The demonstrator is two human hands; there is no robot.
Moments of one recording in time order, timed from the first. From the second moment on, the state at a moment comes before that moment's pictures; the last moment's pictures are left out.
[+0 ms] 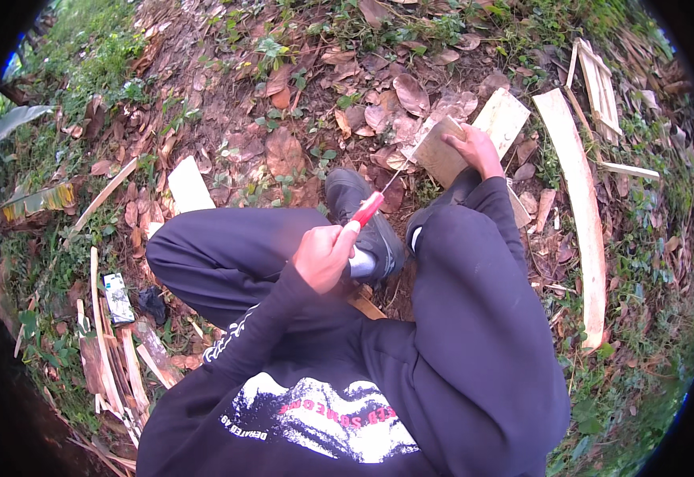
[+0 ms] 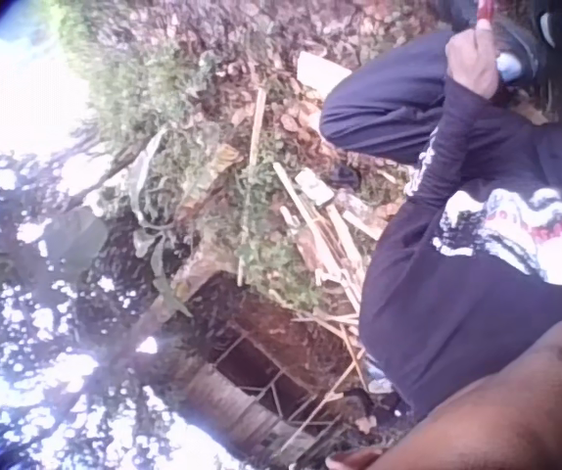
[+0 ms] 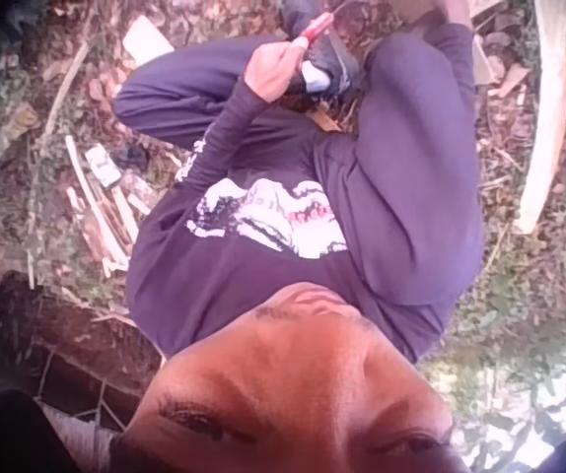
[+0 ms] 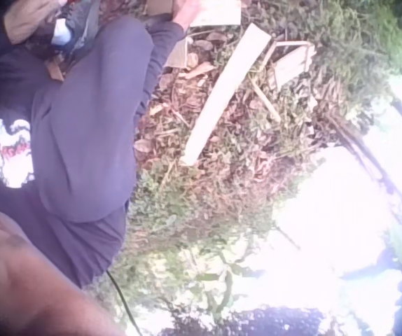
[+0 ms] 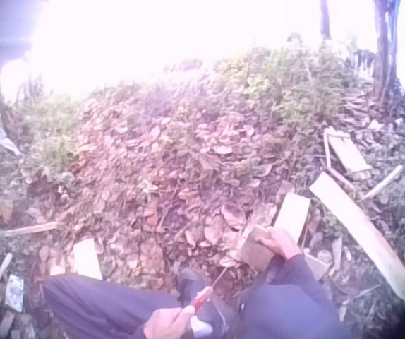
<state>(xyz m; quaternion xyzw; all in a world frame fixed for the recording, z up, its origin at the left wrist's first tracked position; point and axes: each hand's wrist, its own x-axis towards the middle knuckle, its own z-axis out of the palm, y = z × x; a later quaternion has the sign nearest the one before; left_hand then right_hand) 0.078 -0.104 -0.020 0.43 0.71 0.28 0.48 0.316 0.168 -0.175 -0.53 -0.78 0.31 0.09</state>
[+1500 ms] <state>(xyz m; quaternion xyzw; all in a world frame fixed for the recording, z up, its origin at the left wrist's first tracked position) 0.097 -0.072 -0.035 0.43 0.67 0.39 0.48 0.319 0.173 -0.177 -0.54 -0.77 0.32 0.07</state>
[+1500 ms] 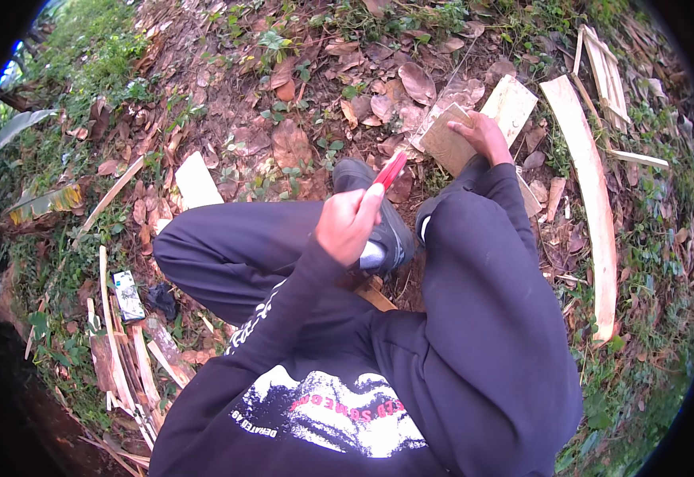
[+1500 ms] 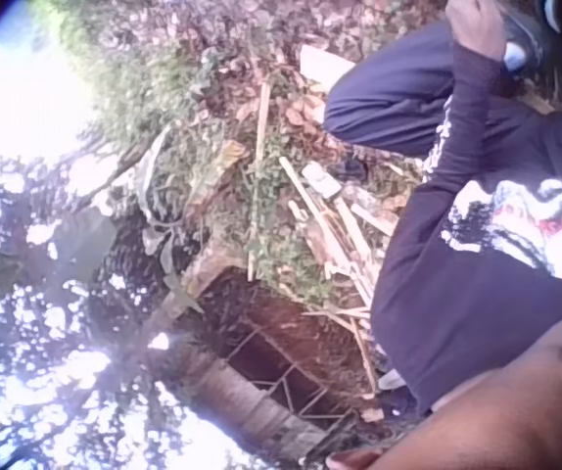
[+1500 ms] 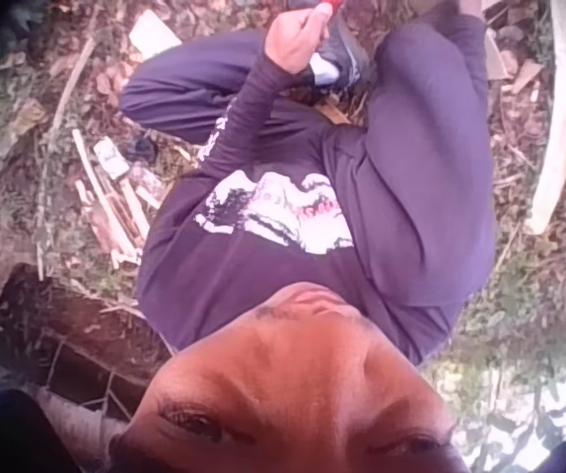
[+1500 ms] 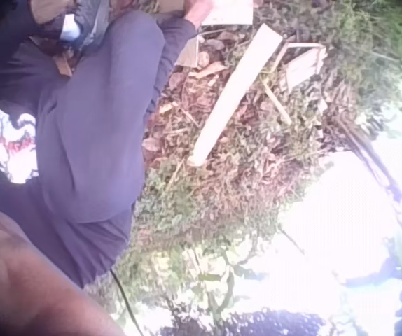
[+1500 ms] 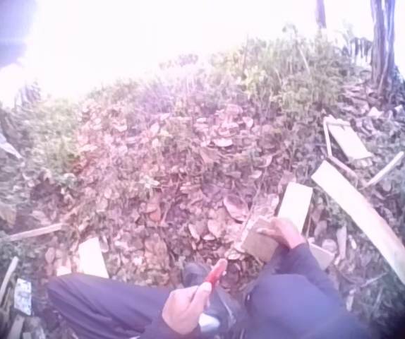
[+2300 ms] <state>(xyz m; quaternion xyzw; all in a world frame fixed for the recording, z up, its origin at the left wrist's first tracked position) 0.103 -0.094 -0.096 0.42 0.72 0.29 0.47 0.319 0.190 -0.206 -0.54 -0.78 0.29 0.08</state>
